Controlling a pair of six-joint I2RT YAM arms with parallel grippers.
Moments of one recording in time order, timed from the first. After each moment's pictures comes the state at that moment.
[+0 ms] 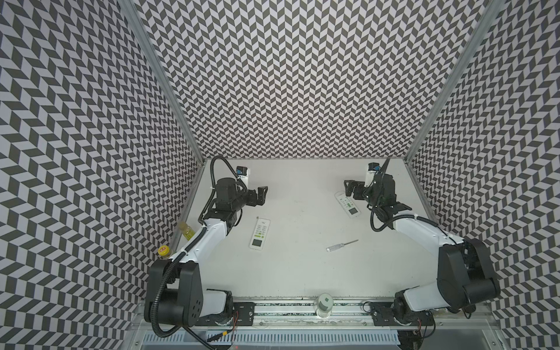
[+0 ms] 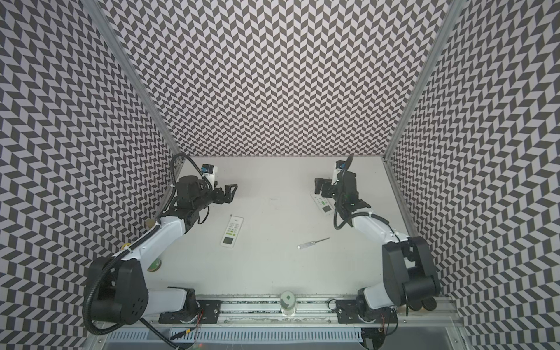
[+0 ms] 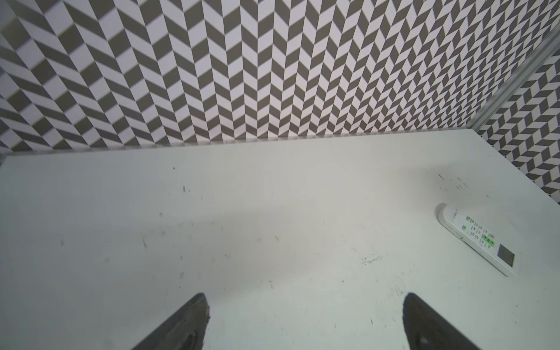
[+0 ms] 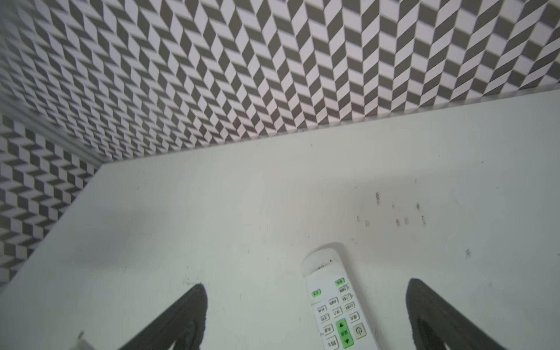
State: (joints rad) left arm -0.11 1.33 0.82 0.08 0.31 -0.08; right arm 0.24 1.49 0.89 0.11 -0.02 0.27
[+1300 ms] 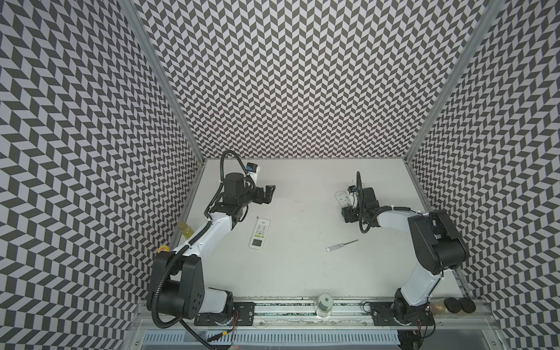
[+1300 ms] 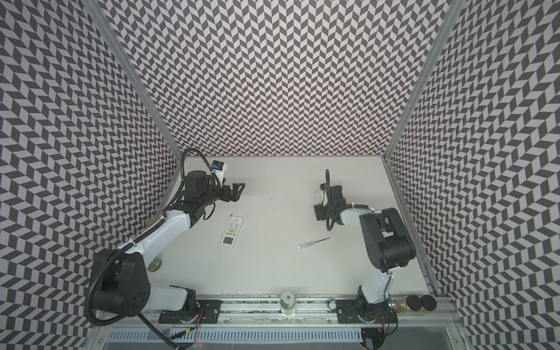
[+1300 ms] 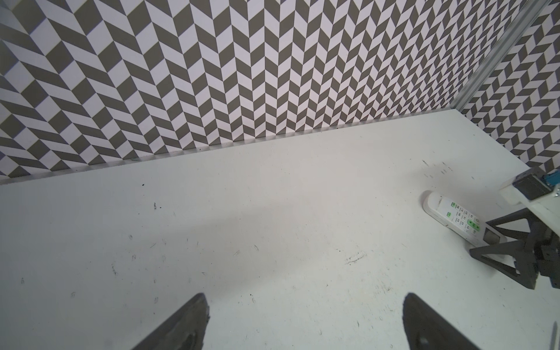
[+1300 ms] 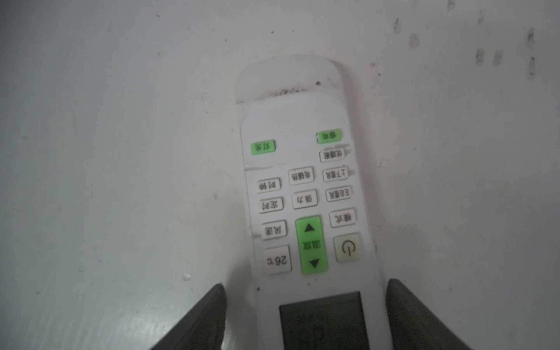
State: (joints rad) left arm -0.18 1.39 0.91 0.04 0.28 -0.01; right arm 0.25 1.78 0.89 -0.02 -0.02 -0.03
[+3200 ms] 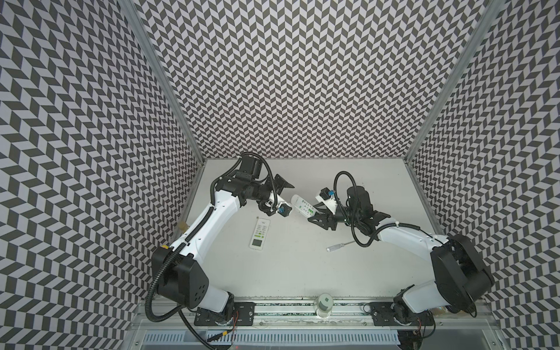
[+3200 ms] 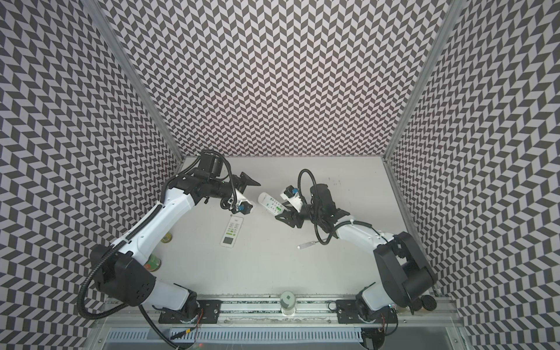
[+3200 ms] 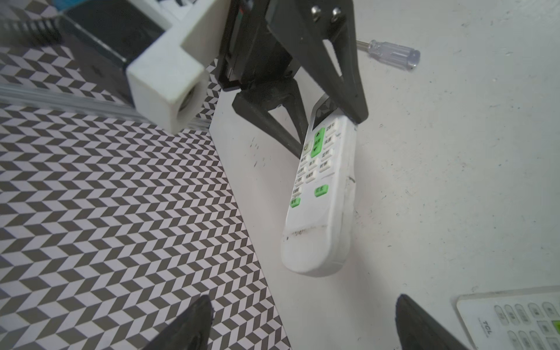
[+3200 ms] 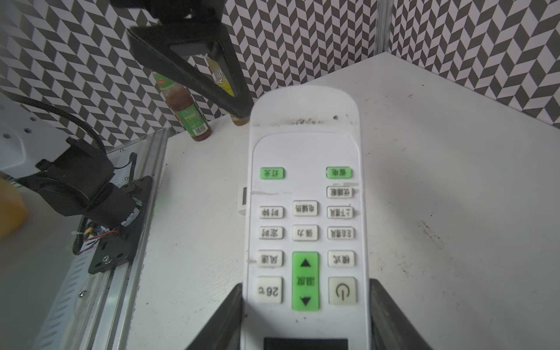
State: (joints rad) left arm -0.34 1.49 1.40 -0.82 0.60 1.93; right arm 0.51 1.50 0.82 0.19 -0.74 -0.16
